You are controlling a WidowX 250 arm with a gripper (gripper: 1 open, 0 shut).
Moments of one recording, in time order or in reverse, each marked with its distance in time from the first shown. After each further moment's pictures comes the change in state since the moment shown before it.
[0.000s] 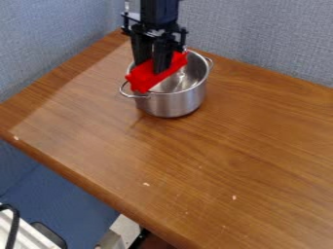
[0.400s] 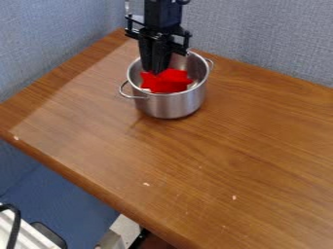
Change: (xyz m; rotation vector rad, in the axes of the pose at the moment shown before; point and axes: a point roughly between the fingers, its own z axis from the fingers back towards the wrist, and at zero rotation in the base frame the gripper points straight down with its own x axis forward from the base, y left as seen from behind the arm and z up) arm 0.003 0.000 -0.001 0.009 -0.007 0.010
